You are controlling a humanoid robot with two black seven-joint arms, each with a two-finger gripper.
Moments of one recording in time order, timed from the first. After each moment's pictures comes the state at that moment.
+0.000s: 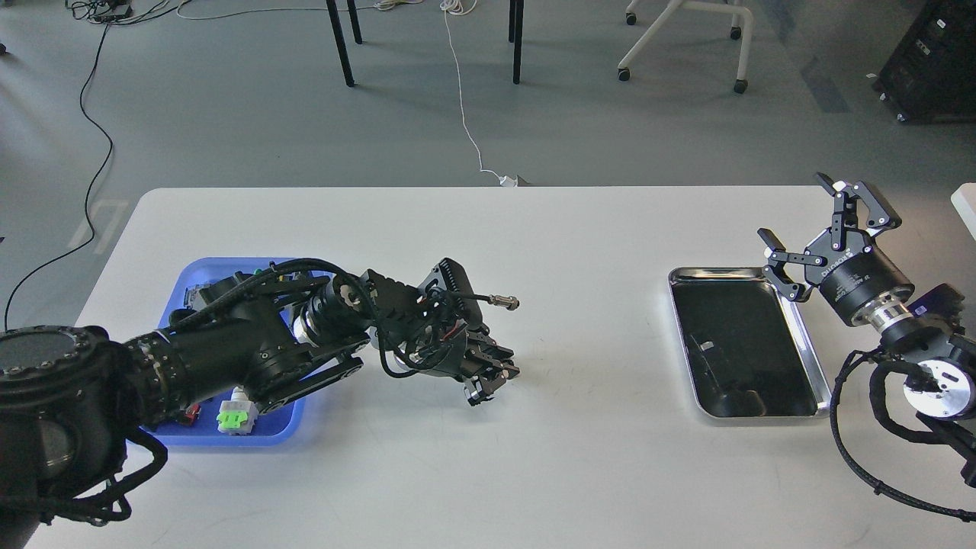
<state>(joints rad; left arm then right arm) -0.97 0.10 -0.09 -0.84 2.18 -0.27 -0.49 0.57 -0.62 0.45 0.81 0.10 0.49 0.49</state>
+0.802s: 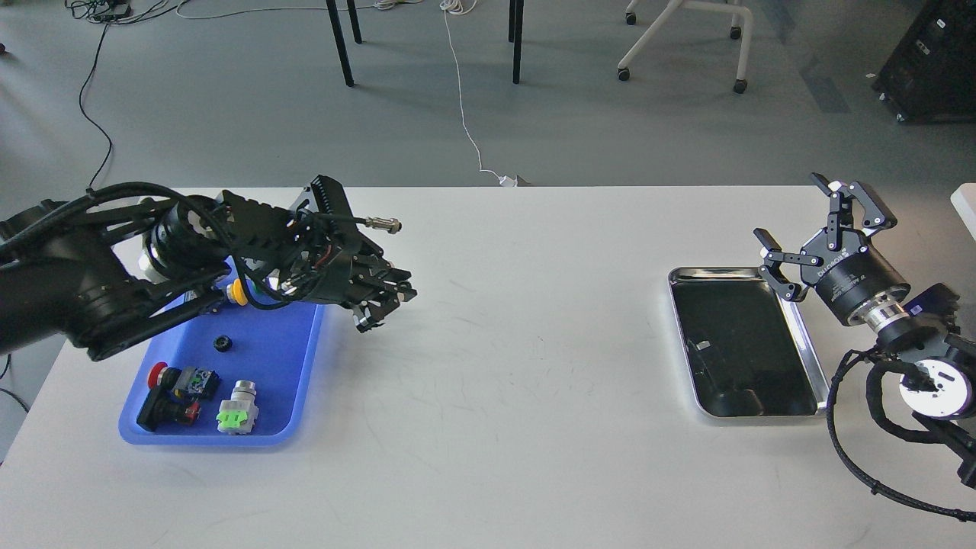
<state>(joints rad) -1.07 0.66 -0.10 -1.18 2.17 -0.28 -0.49 0.57 -0.61 0.45 0.81 0.10 0.49 0.49</state>
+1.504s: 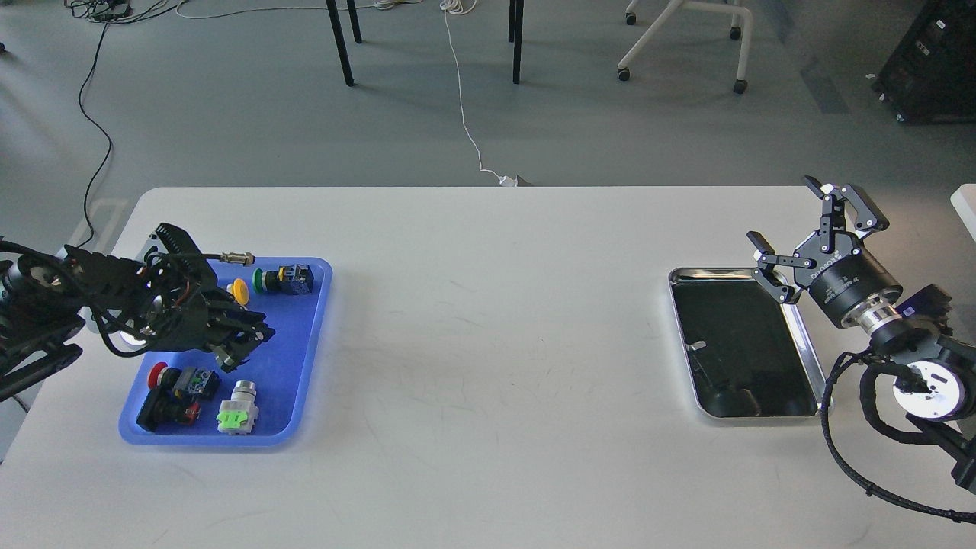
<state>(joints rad) -0.90 0.79 -0.12 -1.08 2.16 -0.27 -0.49 0.57 -0.60 0.44 0.81 0.09 0.49 0.49</state>
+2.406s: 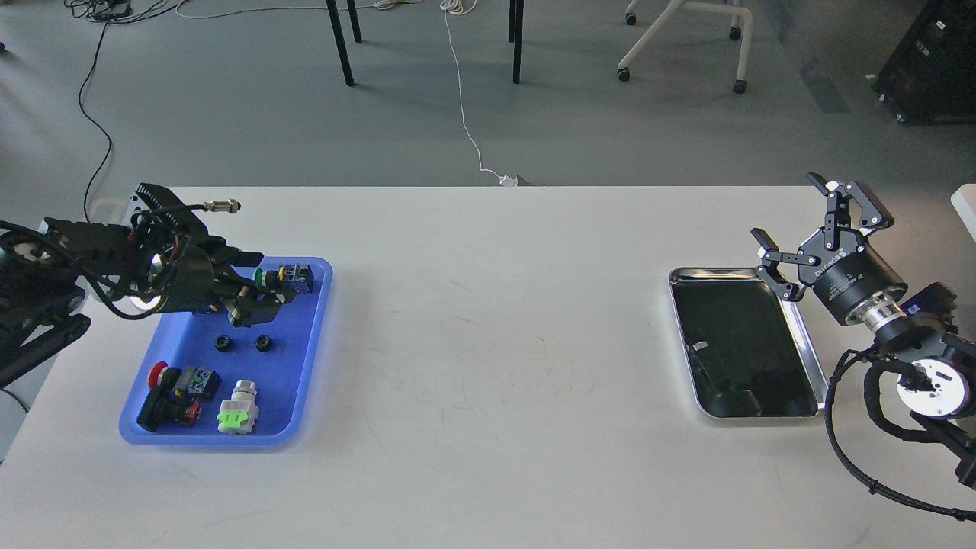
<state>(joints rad) -0.86 0.77 -0.39 -1.08 1.99 -0.24 -0.49 0.58 -0.61 0.44 0.81 0.09 0.49 0.49</state>
